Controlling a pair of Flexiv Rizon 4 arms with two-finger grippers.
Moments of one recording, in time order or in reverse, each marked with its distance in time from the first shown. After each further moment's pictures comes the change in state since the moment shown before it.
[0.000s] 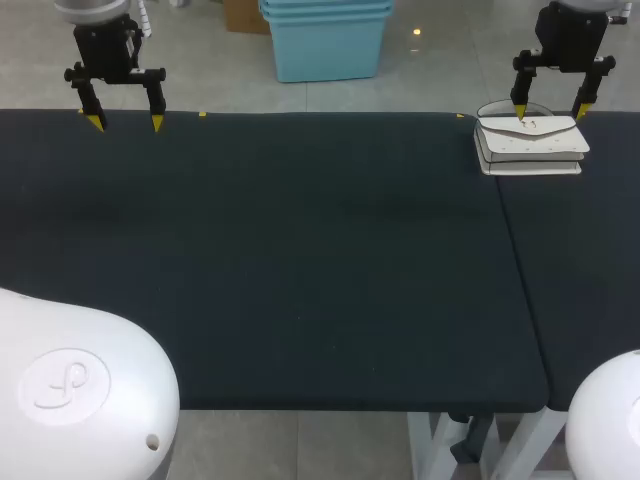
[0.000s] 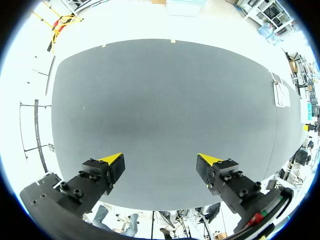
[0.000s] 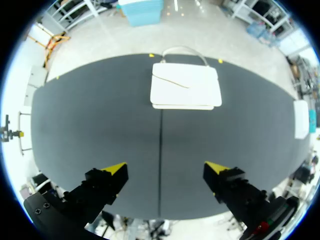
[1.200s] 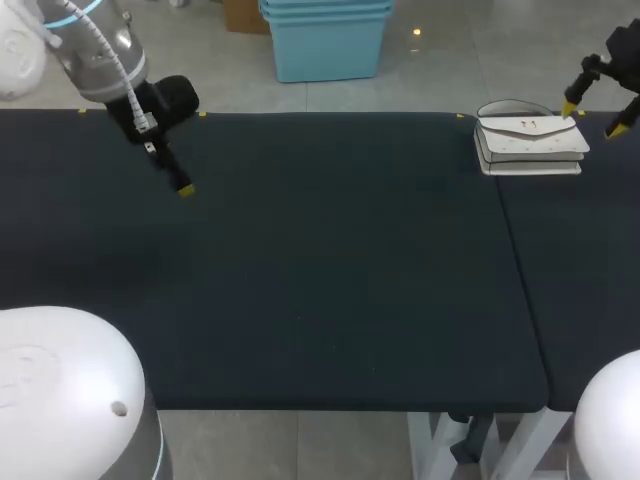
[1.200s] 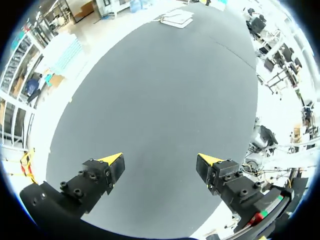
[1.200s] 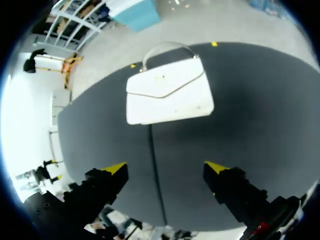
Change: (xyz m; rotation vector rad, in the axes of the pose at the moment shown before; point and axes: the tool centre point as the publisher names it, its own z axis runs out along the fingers) left arm 0.077 0.075 0.040 0.232 0.128 1.087; right arm -0.092 0.044 0.056 0.034 0.367 0.144
